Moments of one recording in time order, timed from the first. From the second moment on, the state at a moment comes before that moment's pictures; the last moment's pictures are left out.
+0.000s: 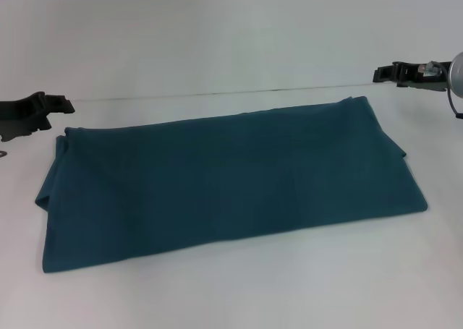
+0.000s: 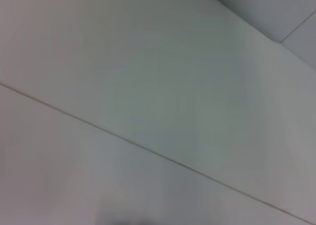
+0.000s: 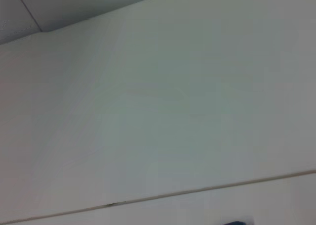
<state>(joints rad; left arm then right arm) -0.83 -1.98 0.46 0.58 2.50 0.91 -2.56 0.85 1.92 -0.80 -0.47 -2.35 -0.64 2.49</state>
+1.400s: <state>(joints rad) -0.49 -2.07 0.45 0.63 1.99 1.21 -2.44 0.44 1.93 -0.69 -0.66 -1.84 -1.60 2.07</state>
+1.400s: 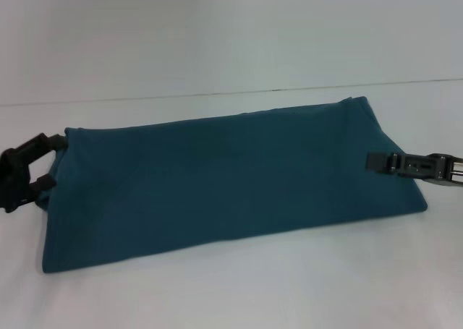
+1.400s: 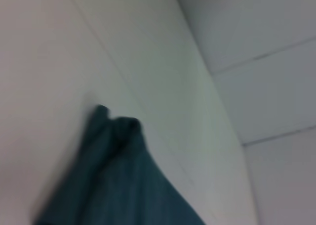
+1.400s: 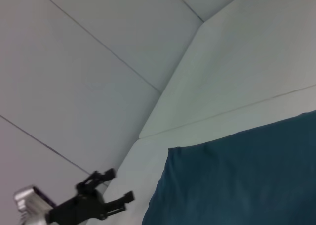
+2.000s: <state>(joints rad) -0.51 -2.08 0.53 0.55 2.00 0.99 -2.39 0.45 1.93 -0.69 -0.63 -1.84 -1.57 2.04</state>
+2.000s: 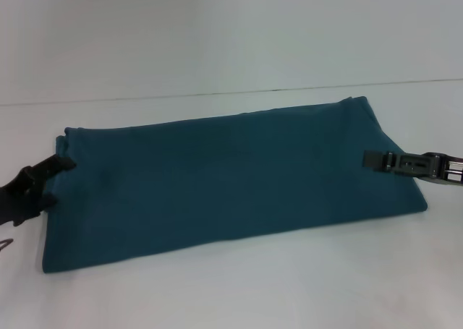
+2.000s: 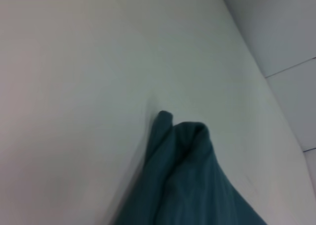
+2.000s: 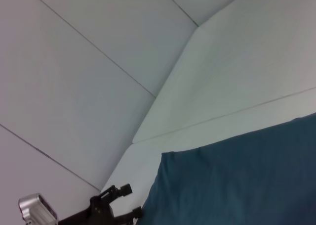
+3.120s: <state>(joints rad) -0.53 -2.00 0.56 0.75 2.18 1.25 -2.34 0.45 1.92 -0.68 -0.63 -1.84 -1.57 2.05</state>
